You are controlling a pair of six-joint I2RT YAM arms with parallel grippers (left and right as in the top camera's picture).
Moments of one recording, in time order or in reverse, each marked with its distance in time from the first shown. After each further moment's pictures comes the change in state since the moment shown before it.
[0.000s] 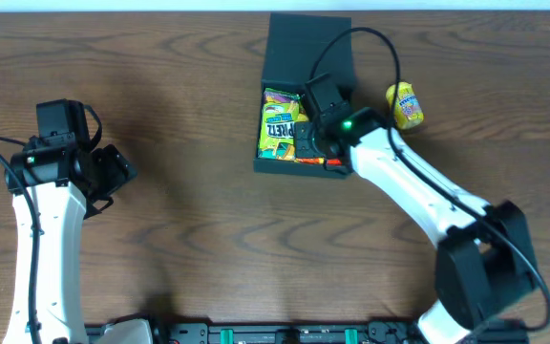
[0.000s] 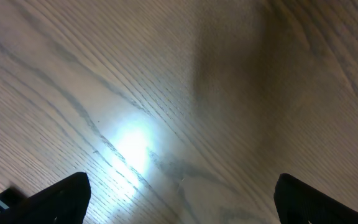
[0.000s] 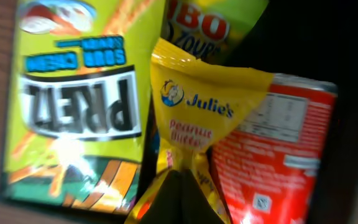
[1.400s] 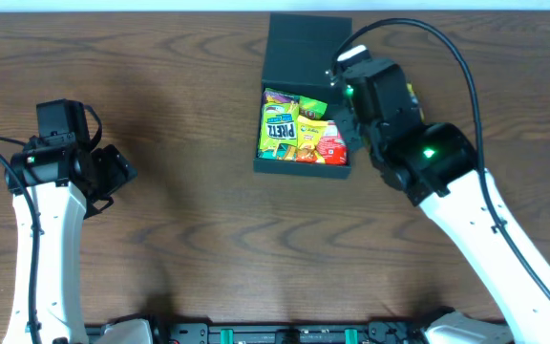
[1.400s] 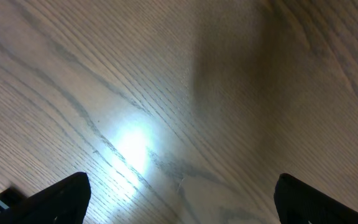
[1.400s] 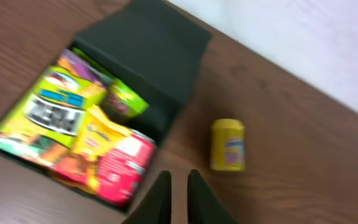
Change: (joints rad) left arm 0.000 0.000 0.000 0.000 0.000 0.000; right arm -0.031 -0.394 0.106 -0.156 0.288 -0.594
